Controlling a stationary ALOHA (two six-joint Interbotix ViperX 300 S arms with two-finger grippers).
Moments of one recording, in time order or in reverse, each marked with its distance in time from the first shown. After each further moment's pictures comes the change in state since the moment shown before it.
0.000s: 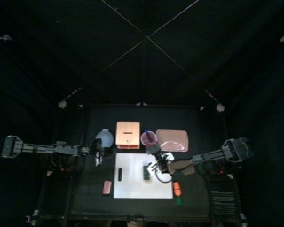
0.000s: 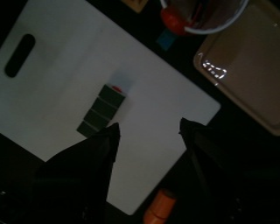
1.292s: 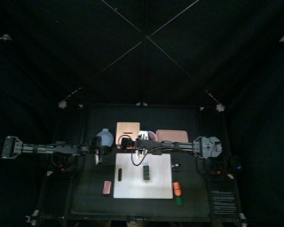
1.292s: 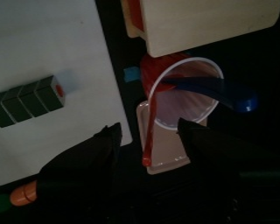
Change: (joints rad) left arm 0.029 0.000 0.028 -0.052 0.000 -0.002; right arm -0.204 0.459 -0.606 0.091 0.402 -1.000
